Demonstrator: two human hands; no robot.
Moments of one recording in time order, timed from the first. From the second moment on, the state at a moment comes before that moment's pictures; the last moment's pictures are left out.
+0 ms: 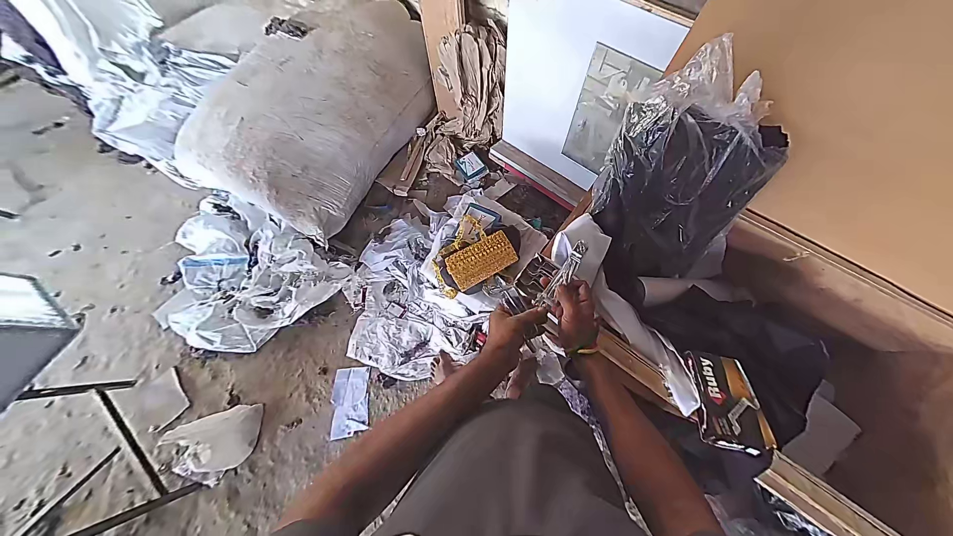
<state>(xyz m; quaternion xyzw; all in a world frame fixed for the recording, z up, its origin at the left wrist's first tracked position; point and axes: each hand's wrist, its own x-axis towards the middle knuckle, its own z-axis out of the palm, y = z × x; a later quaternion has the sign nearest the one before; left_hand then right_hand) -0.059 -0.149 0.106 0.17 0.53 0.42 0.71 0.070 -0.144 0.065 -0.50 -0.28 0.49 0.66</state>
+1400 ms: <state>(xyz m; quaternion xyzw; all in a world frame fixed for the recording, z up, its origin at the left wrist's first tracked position) -0.187 -0.221 0.083 0.23 0.55 0.41 0.70 0.098 -0.100 0.044 -0.74 -0.66 0.14 0.05</state>
